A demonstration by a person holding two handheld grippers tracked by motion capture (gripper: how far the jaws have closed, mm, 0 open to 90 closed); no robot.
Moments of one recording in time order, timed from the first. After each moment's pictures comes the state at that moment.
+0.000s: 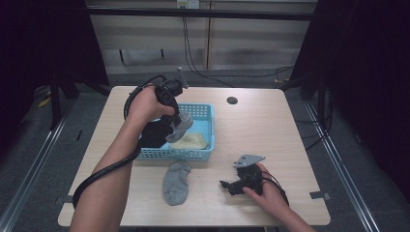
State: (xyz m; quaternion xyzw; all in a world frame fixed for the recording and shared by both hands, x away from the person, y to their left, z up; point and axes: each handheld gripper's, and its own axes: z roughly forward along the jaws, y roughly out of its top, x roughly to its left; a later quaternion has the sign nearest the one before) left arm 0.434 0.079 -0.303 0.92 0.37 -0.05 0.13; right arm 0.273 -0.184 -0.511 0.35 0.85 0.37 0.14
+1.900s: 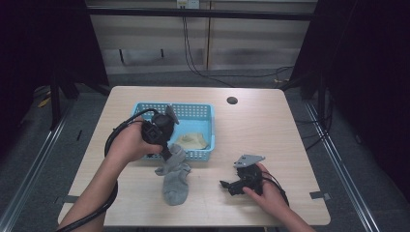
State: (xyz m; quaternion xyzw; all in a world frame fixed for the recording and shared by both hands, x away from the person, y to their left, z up) left arm 0.352 0.107 -0.340 0.94 0.32 -0.07 0.11; right arm 0.273 -0.184 -0.511 0.35 0.85 0.37 0.14
